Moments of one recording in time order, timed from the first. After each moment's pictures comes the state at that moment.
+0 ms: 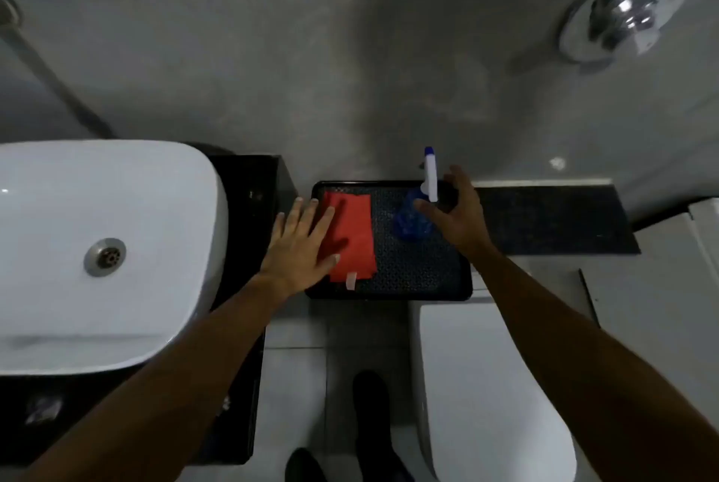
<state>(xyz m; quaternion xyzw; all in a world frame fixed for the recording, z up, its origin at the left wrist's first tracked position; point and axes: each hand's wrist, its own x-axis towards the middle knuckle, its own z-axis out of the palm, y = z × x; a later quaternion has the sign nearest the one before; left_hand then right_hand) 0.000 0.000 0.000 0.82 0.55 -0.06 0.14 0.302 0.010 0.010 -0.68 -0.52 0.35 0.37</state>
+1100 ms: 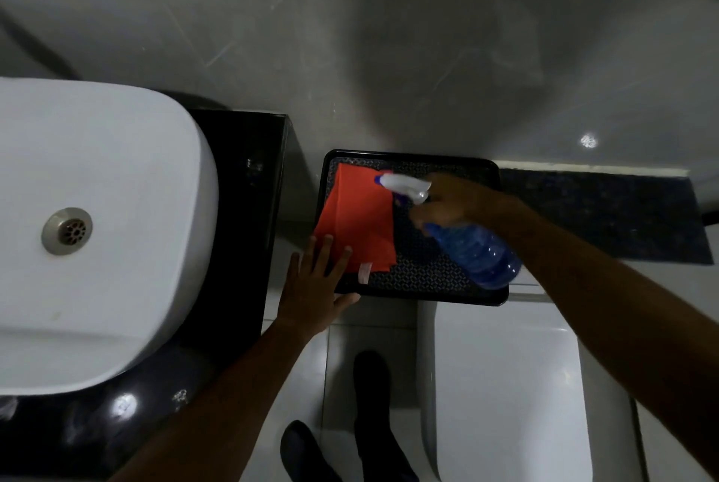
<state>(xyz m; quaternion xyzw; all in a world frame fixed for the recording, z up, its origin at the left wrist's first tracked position) -0.002 -0.055 -0.130 0.79 0.58 -0.10 0.19 0.262 0.074 -0.004 -0.53 -0.66 0.53 0.01</state>
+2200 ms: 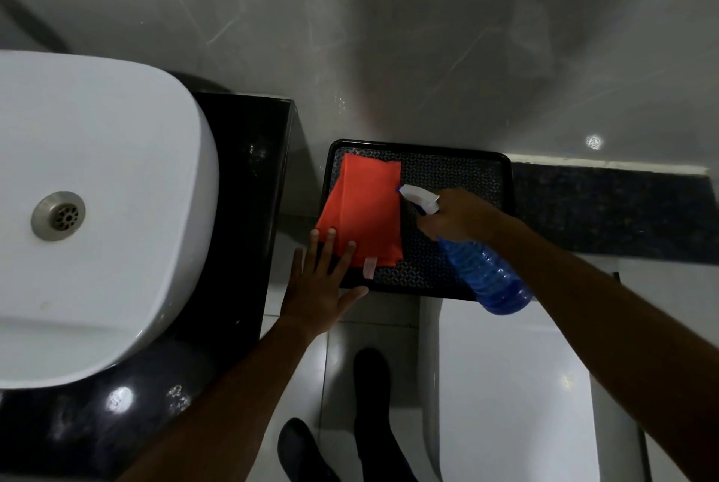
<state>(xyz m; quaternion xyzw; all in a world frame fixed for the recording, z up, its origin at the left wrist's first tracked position) -0.004 -0.063 -0.149 0.79 0.59 -0.05 0.18 0.259 0.055 -0.040 -0.65 -0.64 0.41 -0.06</state>
